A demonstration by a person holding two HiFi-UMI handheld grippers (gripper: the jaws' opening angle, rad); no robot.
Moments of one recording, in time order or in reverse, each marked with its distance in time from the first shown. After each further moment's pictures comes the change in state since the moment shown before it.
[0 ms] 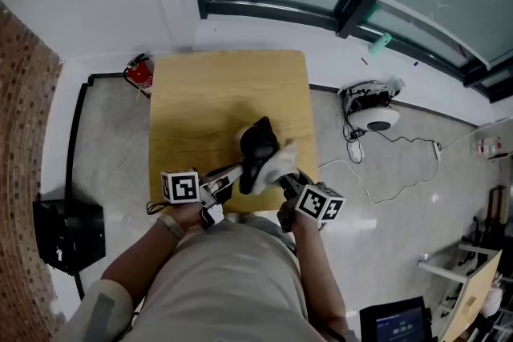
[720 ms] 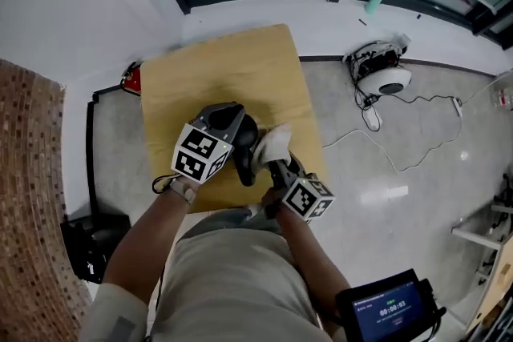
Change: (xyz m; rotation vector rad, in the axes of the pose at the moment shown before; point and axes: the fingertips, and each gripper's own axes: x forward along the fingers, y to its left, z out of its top) left arm 0.100 -0.027 0.076 1.164 0.235 0.464; right arm -0.008 -0.011 0.013 0.095 -0.285 0.081
